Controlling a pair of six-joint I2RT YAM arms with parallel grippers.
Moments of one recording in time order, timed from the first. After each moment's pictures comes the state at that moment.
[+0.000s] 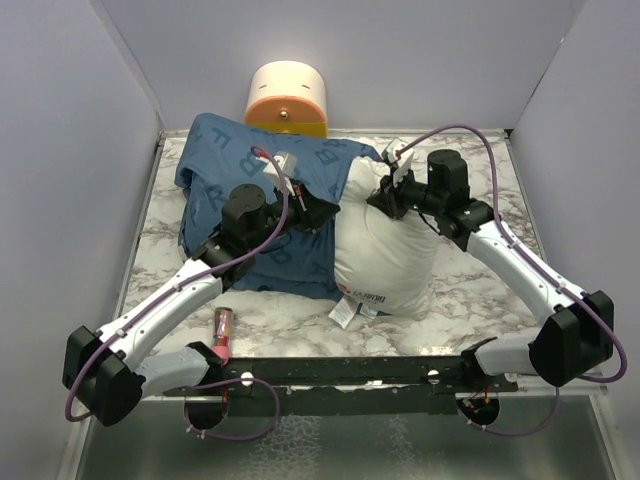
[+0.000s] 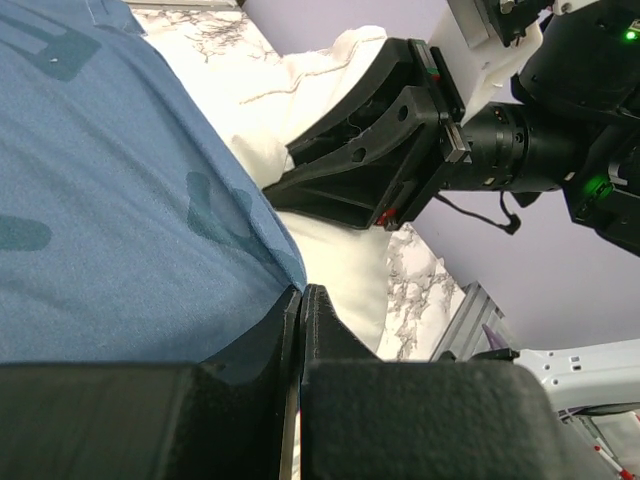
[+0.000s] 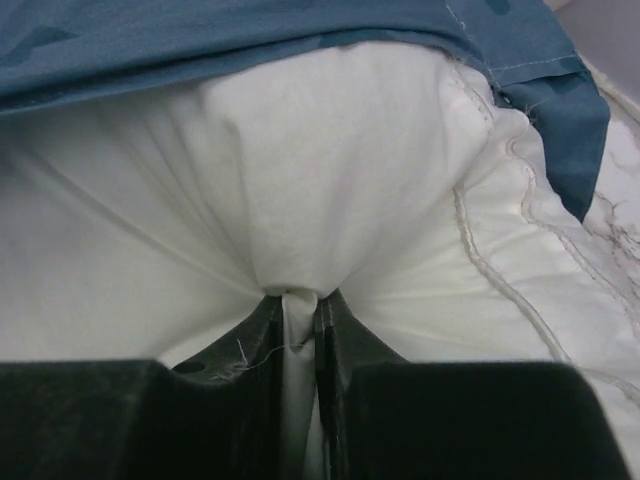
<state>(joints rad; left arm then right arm) -0.65 1.11 0.92 0.13 0.27 -0.62 0.43 1.34 1.11 -0.19 -0.44 -0.21</state>
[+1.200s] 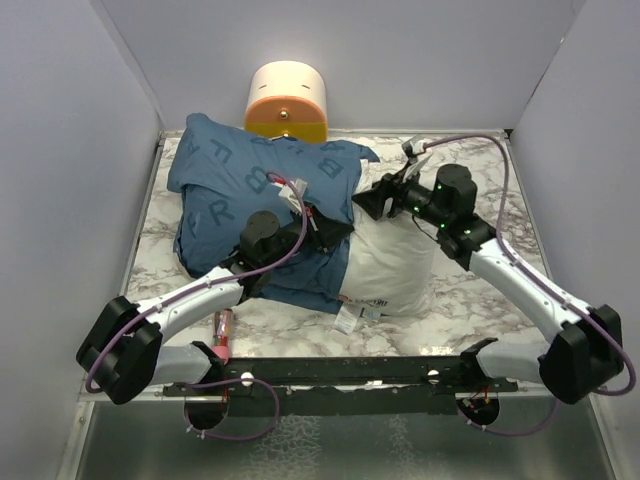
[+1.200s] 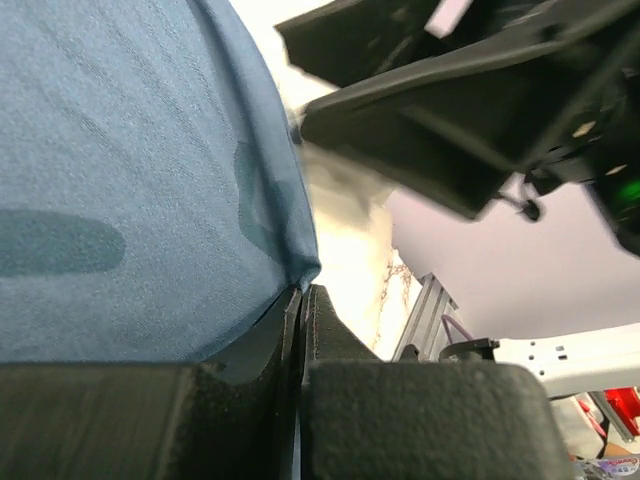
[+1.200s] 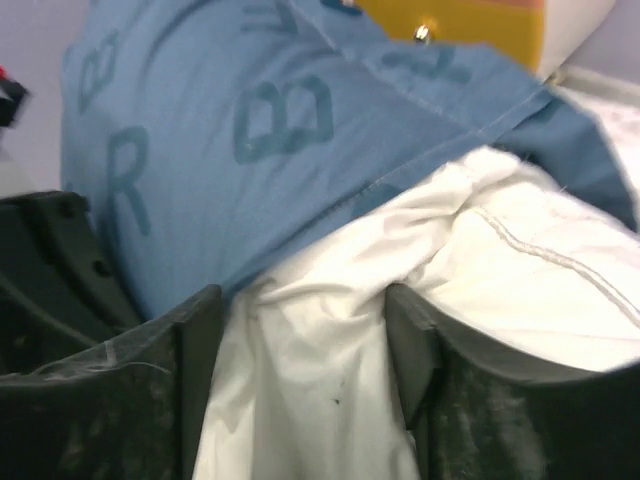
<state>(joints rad) -0.71 1.25 0.67 0.58 0.30 -0.77 0.48 1.28 0.93 0.22 -0.39 0.27</state>
